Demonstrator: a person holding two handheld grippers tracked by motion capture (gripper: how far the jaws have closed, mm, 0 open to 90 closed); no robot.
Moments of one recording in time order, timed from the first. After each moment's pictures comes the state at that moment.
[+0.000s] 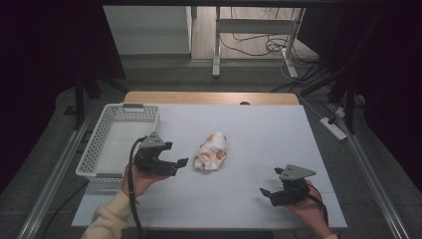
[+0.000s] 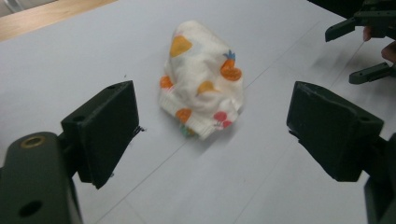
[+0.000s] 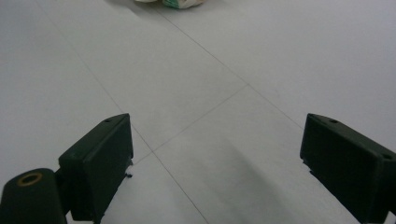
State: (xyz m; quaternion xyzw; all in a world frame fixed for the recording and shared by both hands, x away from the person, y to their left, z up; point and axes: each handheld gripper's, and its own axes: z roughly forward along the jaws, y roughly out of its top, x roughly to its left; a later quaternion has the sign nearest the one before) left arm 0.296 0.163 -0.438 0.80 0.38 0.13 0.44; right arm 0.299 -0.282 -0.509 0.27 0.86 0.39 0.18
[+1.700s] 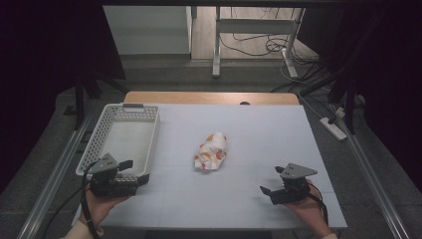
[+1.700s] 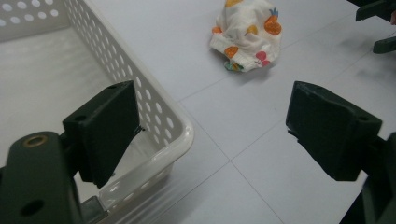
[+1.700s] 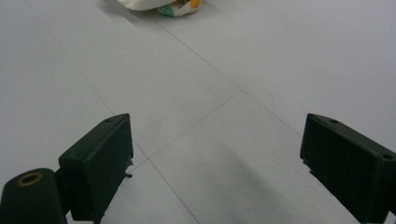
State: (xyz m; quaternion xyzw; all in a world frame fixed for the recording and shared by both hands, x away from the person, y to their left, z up) left arm 0.234 0.247 -0.463 0.76 0.44 0.14 0.45; right arm 0.301 -0.283 -0.507 0.28 0.86 0.40 0.18
